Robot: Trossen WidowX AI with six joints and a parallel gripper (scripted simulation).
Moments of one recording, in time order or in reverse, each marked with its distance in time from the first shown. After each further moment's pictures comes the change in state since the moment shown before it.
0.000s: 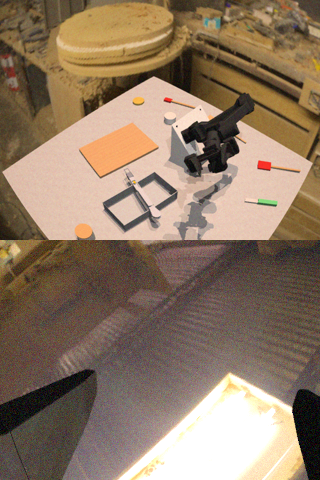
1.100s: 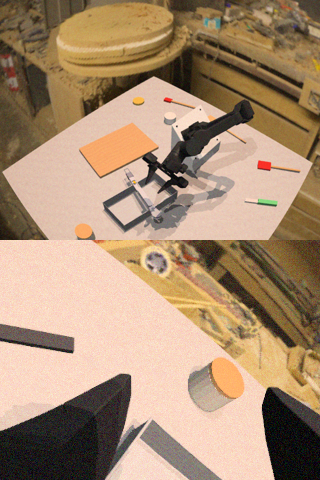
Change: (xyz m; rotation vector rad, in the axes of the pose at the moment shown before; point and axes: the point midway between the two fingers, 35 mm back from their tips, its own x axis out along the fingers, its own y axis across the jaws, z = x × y) arm -0.042 0.223 0.015 1.880 0.580 0.675
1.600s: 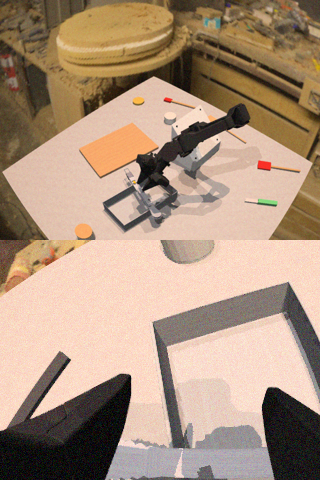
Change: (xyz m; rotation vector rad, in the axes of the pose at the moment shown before) arm 0.007 -0.021 -0.104 1.079 0.343 -0.157
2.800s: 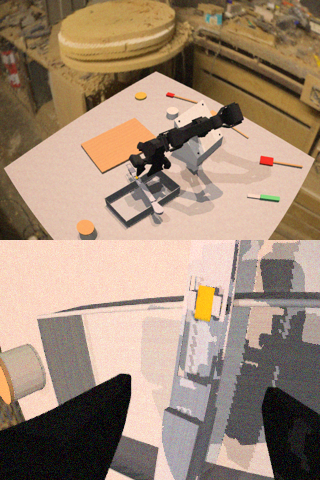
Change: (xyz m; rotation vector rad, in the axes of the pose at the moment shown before) arm 0.008 -0.109 -0.052 1.326 0.097 -0.416
